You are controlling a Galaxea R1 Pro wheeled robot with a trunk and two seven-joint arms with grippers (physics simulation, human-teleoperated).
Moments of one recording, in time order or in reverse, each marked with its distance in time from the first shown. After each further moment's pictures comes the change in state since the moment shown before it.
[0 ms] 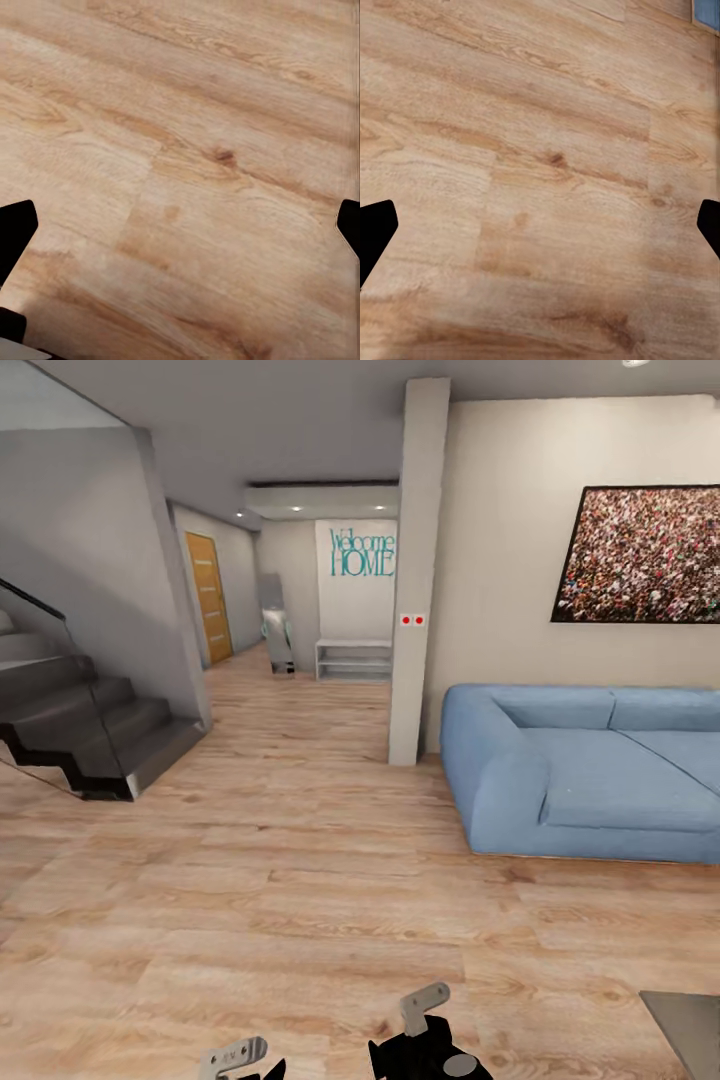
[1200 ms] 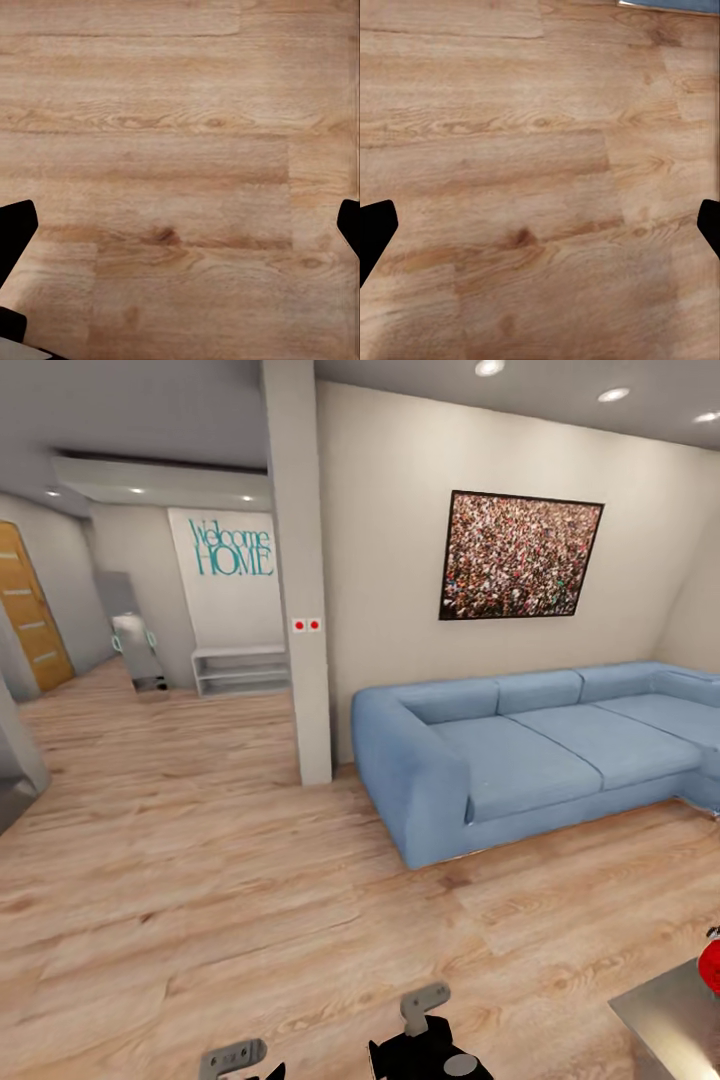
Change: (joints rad) left arm 0.000 0.002 0.001 0.000 0.002 0.018 0.000; right arm 0.000 0.000 -0.002 0.001 -0.002 0.001 0.000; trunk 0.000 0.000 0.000
